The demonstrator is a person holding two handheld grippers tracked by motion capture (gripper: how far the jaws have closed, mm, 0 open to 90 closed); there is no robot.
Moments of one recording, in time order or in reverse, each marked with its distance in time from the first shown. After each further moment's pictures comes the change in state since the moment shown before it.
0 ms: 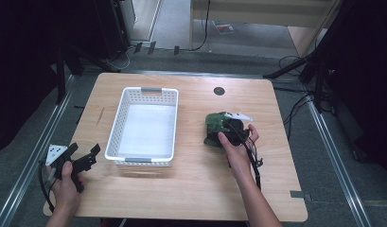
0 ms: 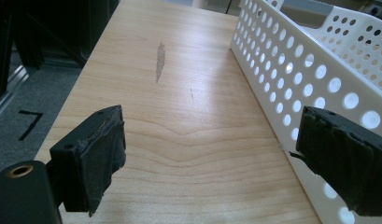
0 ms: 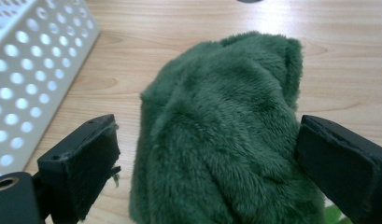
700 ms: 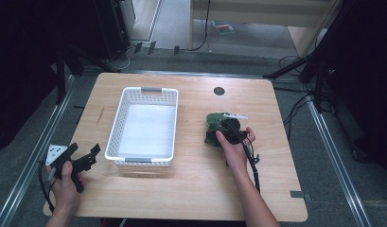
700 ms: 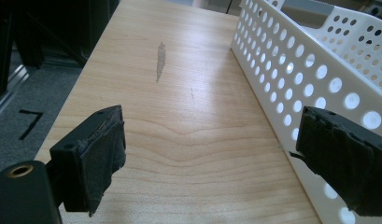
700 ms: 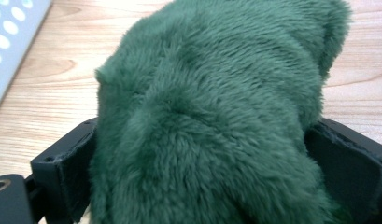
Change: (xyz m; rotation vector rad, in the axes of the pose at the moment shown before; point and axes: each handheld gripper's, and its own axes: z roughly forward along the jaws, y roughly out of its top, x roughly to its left) left arm 0.000 0.000 0.000 0.001 0.000 -0.001; right arm -0.007 -0.007 0.036 0.094 -0.043 0.057
